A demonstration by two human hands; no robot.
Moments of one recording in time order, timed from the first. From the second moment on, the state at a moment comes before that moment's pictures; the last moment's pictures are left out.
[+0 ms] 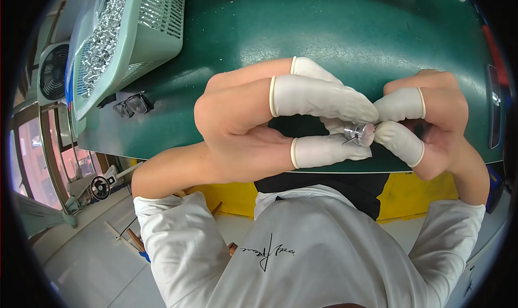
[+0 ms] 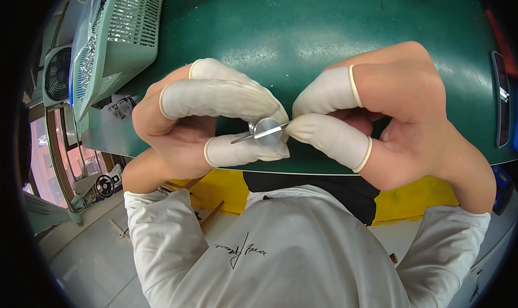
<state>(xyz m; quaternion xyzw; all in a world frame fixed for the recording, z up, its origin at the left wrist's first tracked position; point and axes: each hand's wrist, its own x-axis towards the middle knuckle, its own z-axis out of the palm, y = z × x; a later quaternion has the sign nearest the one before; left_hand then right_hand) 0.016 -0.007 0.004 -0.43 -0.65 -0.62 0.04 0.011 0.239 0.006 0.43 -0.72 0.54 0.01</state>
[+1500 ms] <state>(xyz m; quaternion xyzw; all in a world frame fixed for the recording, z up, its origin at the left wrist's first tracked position) 0.027 -0.003 0.003 -0.37 -0.60 -0.71 0.04 0.011 0.243 0.022 0.50 -0.77 0.40 0.05</state>
